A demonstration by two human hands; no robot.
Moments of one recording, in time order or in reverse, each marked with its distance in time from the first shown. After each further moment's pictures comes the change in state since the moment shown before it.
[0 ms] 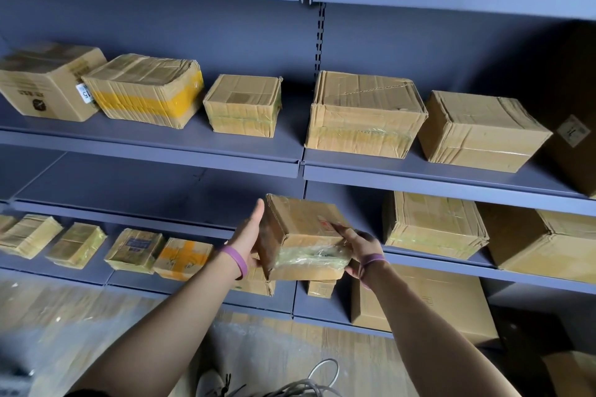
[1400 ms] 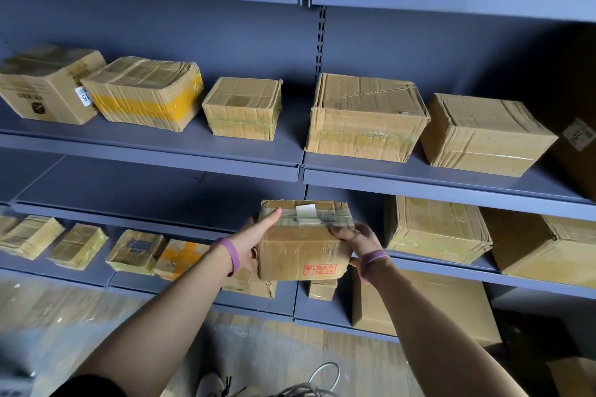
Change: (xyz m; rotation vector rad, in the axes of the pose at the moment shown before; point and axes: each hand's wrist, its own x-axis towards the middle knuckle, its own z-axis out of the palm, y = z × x) left_hand 0.010 0.011 -0.008 0.272 -0.152 0.005; right_hand -0.018 -0.026 0.004 0.041 -0.112 -0.103
